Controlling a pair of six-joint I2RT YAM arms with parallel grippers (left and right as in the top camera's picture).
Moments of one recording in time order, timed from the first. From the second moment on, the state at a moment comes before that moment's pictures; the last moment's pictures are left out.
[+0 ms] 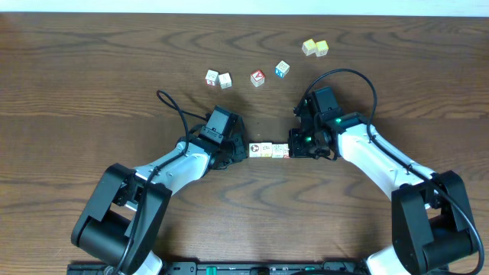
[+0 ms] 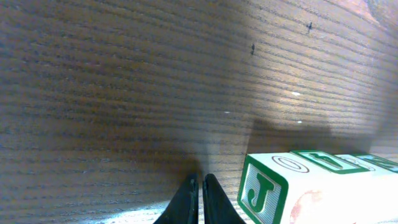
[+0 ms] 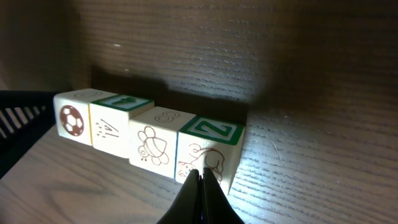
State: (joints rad) left arm -0.49 1.75 0.84 -0.20 0.20 -0.75; right arm 0.36 1.72 1.01 -0.58 -0.30 0.33
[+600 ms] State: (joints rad) left arm -0.49 1.75 0.84 -0.20 0.20 -0.75; right arm 0.36 1.74 1.03 -0.61 -0.25 0.36
